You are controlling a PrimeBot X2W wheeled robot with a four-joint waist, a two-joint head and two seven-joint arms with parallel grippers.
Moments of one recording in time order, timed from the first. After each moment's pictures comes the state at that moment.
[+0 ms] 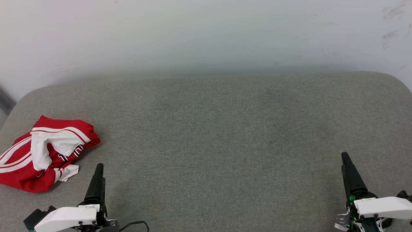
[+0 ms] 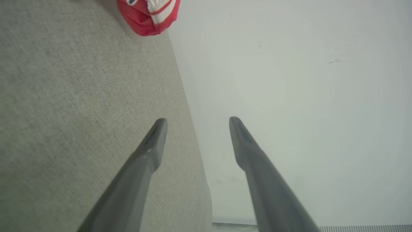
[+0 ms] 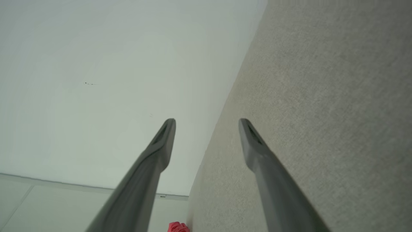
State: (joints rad) left arm -0.05 0.04 0.15 0.26 -1.43 -0.13 0.01; right arm -0.04 -0.05 -0.09 0.24 1.33 0.13 0.01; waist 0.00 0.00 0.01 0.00
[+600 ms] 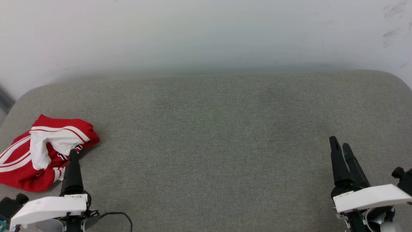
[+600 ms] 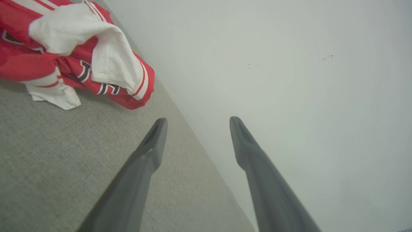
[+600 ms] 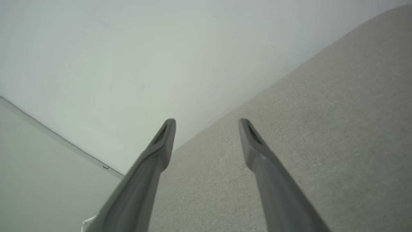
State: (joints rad) left arm -0.05 0.04 0.24 0.12 -1.13 -0.08 -0.06; right arm -0.04 -0.05 -0.03 0.09 0.81 0.13 -0.05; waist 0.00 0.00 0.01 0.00
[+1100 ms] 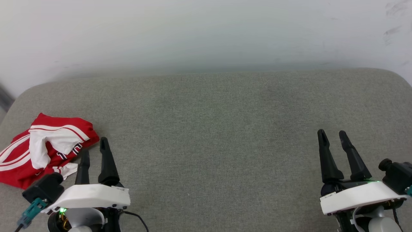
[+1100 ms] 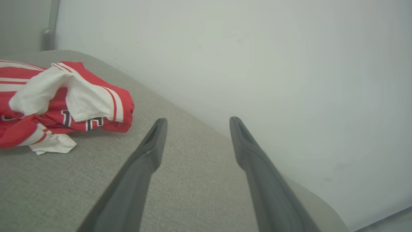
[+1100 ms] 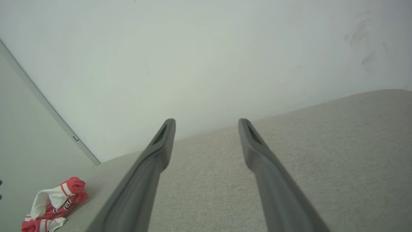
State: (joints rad) left arm -0.02 0.04 0.04 -0.08 -0.66 0.15 -0.10; right arm -0.04 -0.05 0.02 0.00 0.47 0.13 -0.10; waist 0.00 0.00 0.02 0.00
